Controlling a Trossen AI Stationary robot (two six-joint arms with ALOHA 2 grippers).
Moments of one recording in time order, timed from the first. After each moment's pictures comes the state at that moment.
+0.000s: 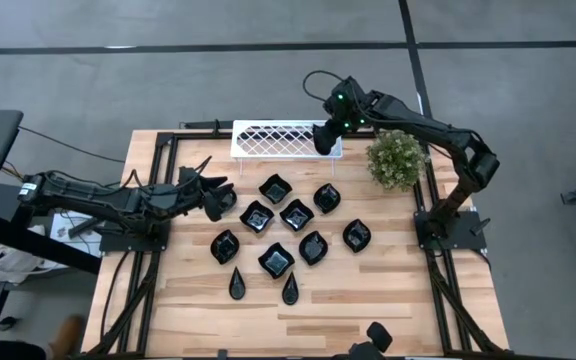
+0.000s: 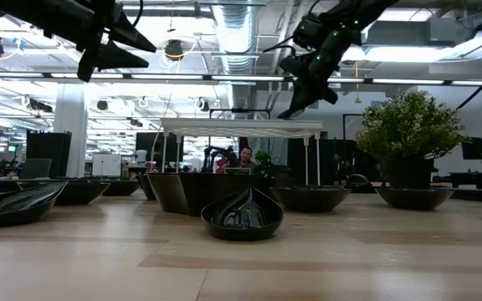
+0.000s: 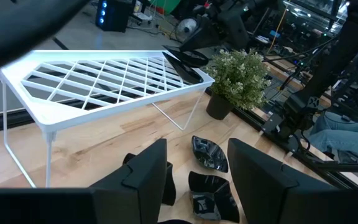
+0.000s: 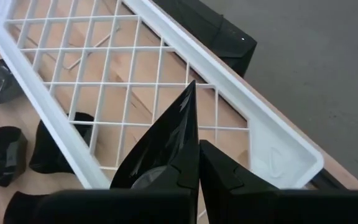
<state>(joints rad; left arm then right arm) -0.16 0.86 0.44 0.03 -0.68 -0.53 -0.69 1.62 1.43 -0.68 -0.10 0.11</state>
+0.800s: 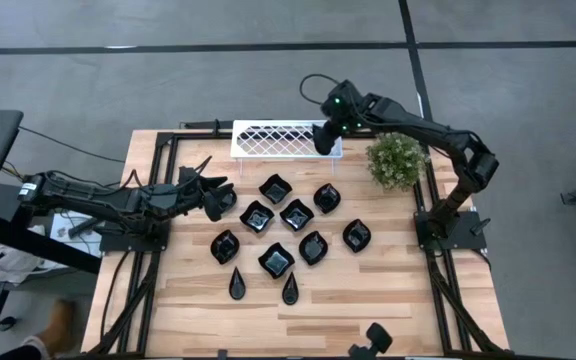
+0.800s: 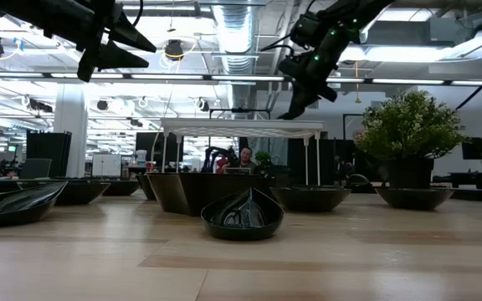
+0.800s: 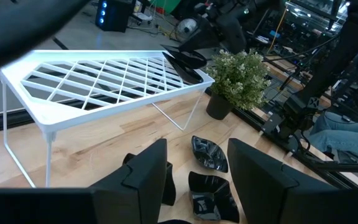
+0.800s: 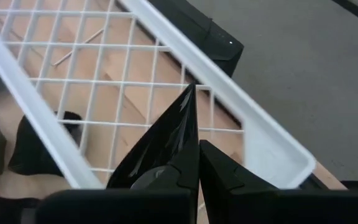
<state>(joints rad) -0.16 0.86 0.44 0.03 -0.68 -0.53 -0.66 1.63 1.43 -0.67 -0.02 0.09</state>
